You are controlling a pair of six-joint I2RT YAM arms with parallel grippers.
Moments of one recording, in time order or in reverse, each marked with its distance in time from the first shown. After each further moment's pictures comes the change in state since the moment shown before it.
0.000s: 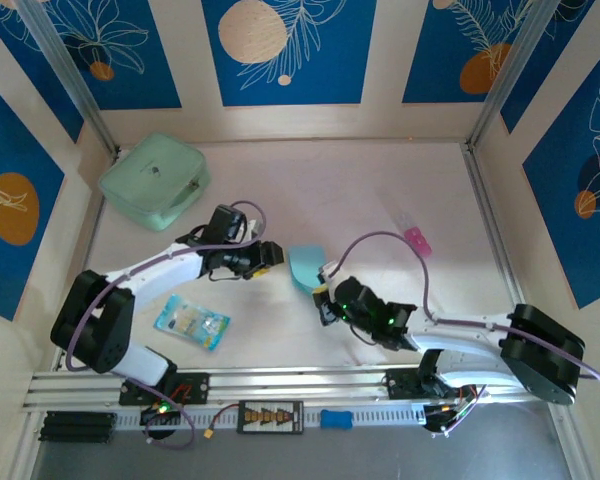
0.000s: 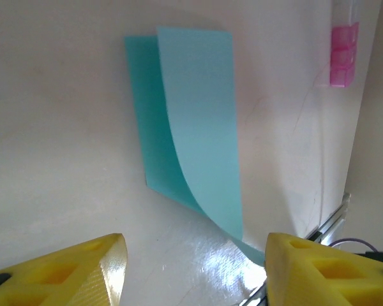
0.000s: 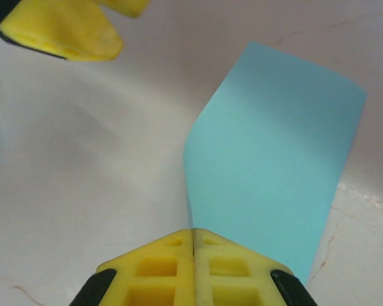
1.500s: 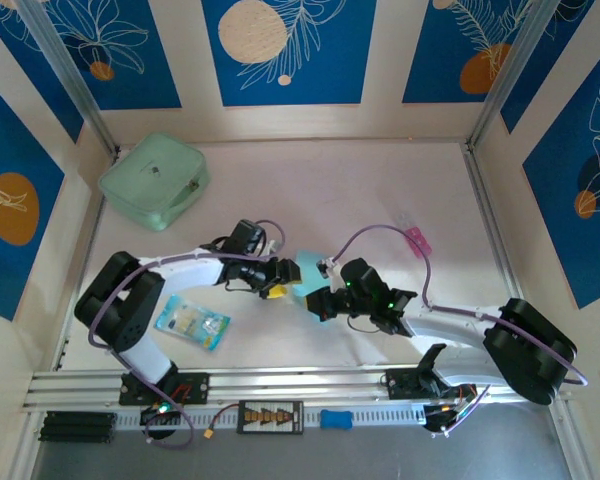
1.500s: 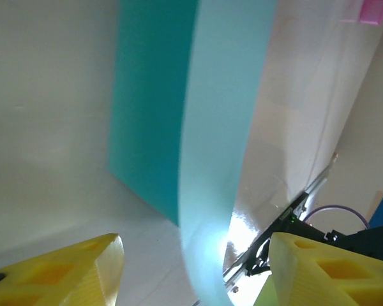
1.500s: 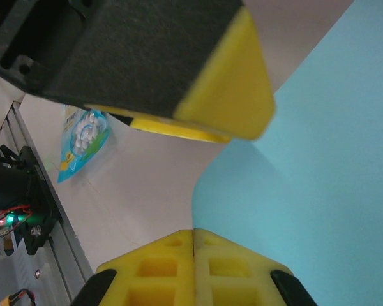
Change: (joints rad) left arm -0.117 0.164 -0.048 0.170 0.141 -0.163; right arm -0.154 0.089 0.039 0.041 -0.489 0.191
